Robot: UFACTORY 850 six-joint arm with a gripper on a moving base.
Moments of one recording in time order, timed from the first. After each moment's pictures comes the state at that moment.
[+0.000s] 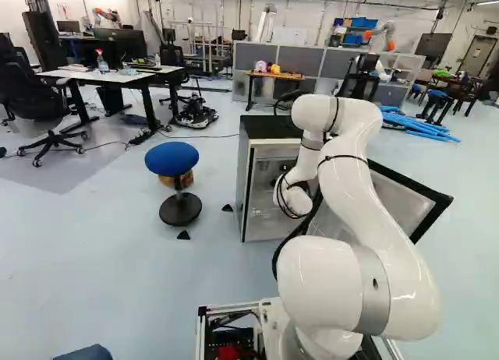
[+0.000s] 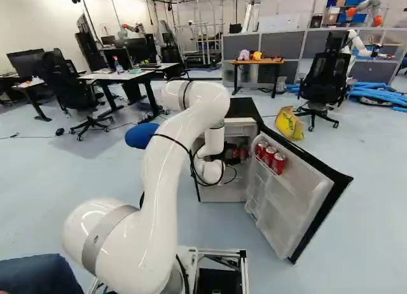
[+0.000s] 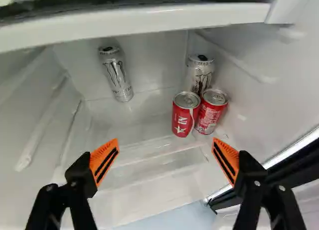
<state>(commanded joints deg) -17.5 -66.5 -61.9 -4.7 69.0 0.0</state>
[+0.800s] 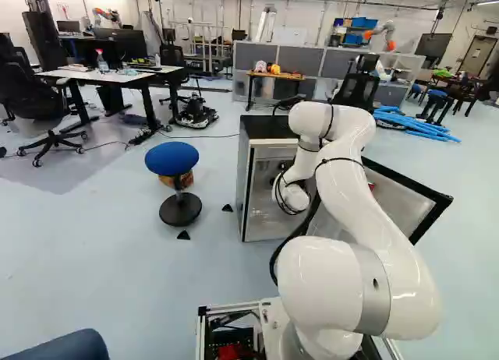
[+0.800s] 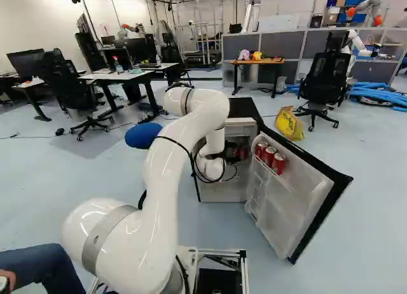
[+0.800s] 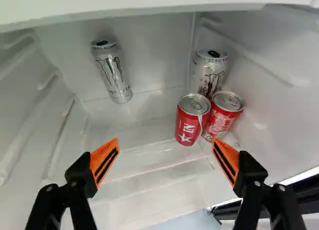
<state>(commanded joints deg) -16.9 -70.0 -68.5 -4.7 65.1 0.0</state>
